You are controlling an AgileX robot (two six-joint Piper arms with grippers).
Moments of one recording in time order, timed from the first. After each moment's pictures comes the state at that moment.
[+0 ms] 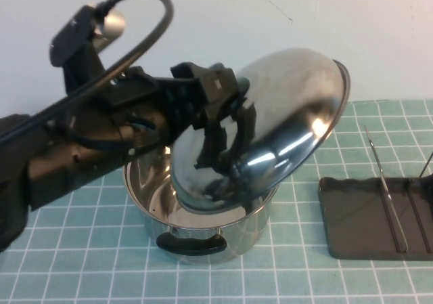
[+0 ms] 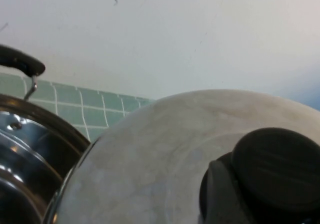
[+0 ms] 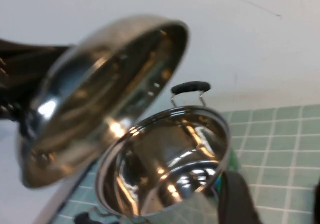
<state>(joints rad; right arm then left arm) -0.02 0.43 -0.36 1.28 0.61 -0.88 -0.59 1.19 -0.93 -1.41 0.11 0.64</state>
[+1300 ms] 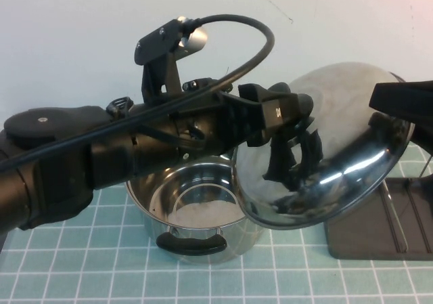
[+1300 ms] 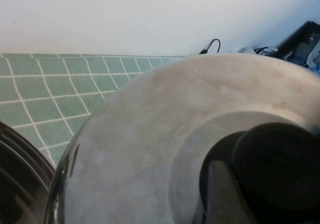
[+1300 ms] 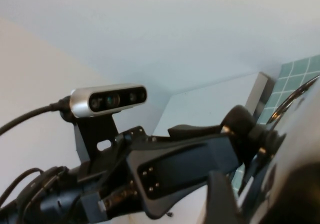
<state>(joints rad) -0.01 1.21 -0.73 1.69 1.10 -0.99 -0.59 1.37 -1.00 -1.70 0.35 1.05</state>
